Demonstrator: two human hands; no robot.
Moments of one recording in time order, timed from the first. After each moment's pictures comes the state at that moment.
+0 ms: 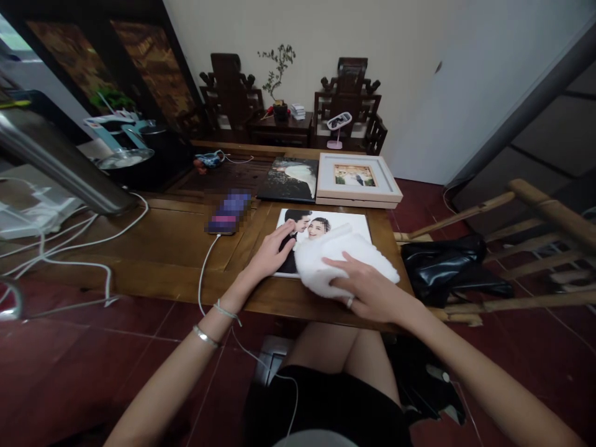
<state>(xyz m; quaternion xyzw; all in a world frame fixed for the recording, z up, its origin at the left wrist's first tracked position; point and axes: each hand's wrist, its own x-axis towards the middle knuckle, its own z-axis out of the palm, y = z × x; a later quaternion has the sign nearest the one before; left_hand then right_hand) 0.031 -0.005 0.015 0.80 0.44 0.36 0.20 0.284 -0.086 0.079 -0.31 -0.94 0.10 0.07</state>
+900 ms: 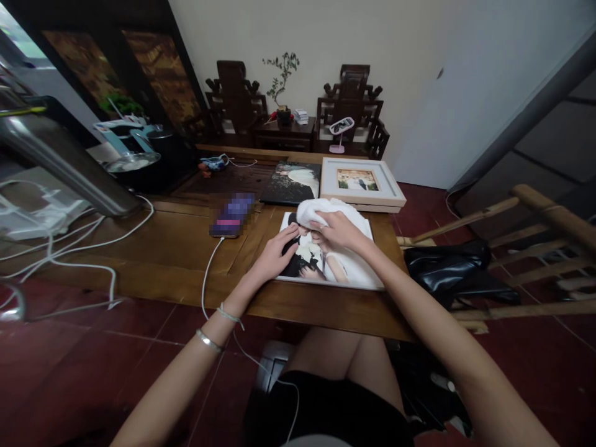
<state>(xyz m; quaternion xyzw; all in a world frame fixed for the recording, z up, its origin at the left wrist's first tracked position) 0.031 -0.001 0.014 0.80 0.44 0.36 0.20 0.236 0.032 0.084 -0.46 -0.86 0.14 0.18</state>
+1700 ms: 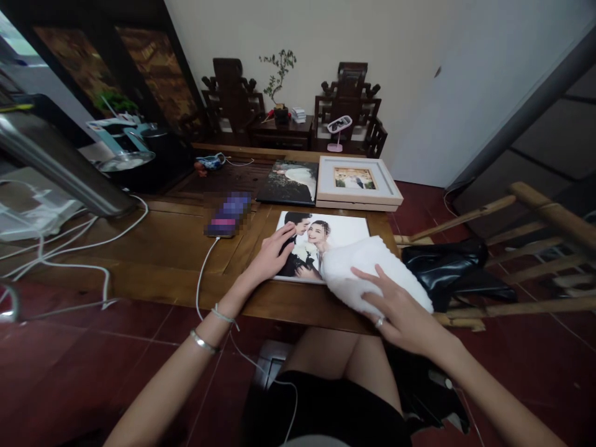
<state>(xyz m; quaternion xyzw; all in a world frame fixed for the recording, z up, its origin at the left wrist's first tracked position) 0.029 -0.002 0.010 0.80 0.46 0.33 0.19 0.321 -0.120 0.069 -0.40 -0.91 0.08 0.11</state>
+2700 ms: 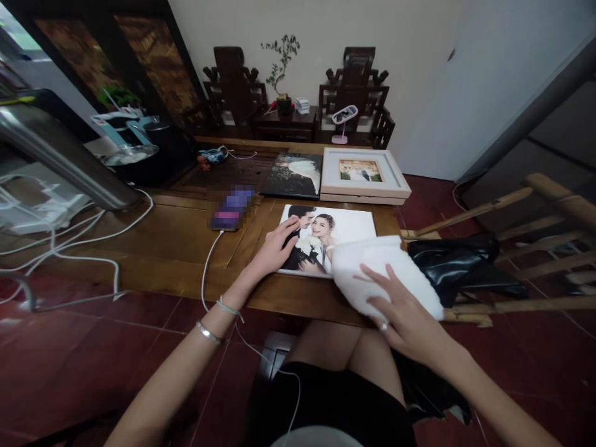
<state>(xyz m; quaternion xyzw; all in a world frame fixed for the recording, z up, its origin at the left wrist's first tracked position) 0.030 -0.001 0.010 0.80 0.46 0.33 0.19 0.320 -0.135 0.059 -0.38 -0.91 0.04 0.17</state>
